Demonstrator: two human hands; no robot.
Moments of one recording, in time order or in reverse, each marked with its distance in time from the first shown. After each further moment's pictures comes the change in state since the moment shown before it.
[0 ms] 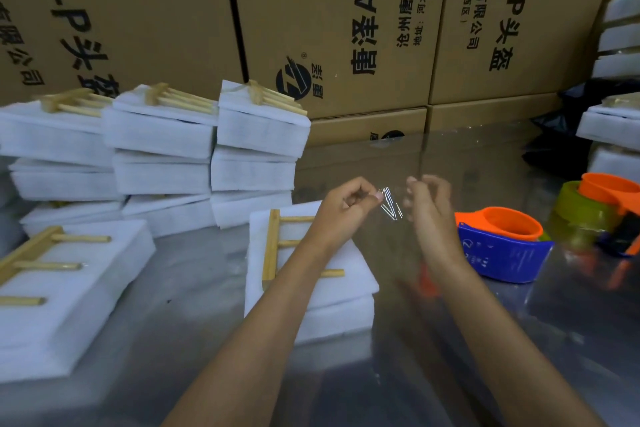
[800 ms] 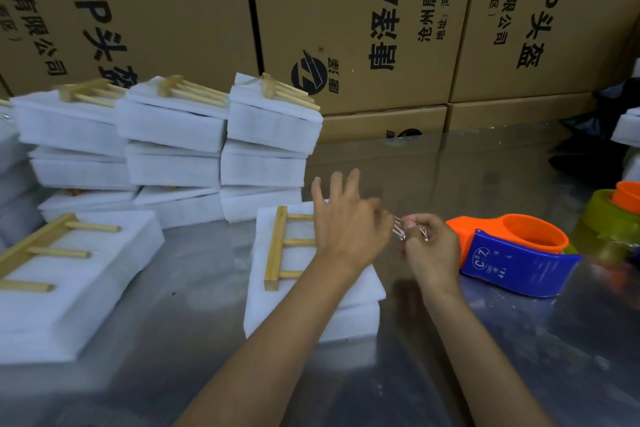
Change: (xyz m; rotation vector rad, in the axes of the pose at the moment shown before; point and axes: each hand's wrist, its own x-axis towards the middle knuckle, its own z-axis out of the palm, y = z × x) left_hand -0.004 -0.007 0.014 1.275 0.218 0.083; right_hand 0.008 0.059 0.008 -0.215 0.126 -0.037
